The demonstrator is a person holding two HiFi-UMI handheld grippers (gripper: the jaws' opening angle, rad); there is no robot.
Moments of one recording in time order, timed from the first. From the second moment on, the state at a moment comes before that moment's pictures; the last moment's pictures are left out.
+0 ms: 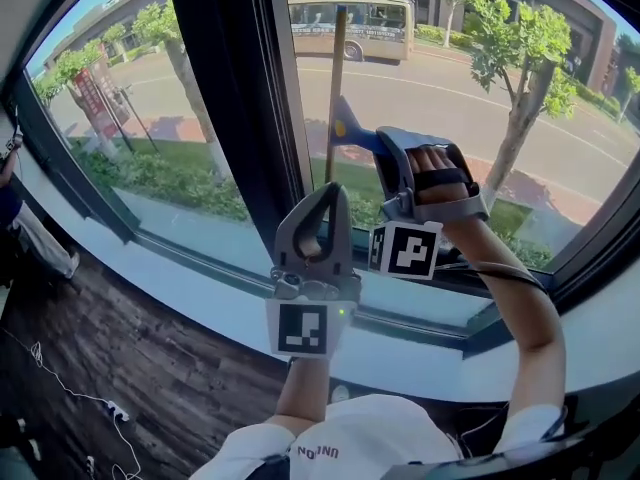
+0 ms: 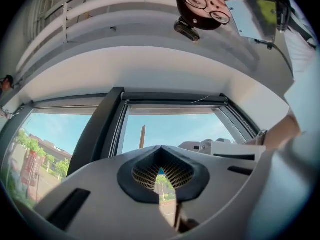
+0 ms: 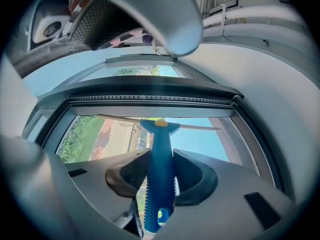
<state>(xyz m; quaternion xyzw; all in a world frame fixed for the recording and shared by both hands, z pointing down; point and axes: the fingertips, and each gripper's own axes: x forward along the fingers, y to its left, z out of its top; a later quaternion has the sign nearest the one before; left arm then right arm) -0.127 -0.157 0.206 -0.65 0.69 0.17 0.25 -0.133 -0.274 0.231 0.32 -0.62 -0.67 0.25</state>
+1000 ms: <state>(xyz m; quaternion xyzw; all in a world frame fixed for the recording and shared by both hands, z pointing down) -0.162 -0.164 0.214 -0.64 0.71 0.17 0.24 -0.214 -0.317 0.277 0.32 -0.60 -0.68 0.28</state>
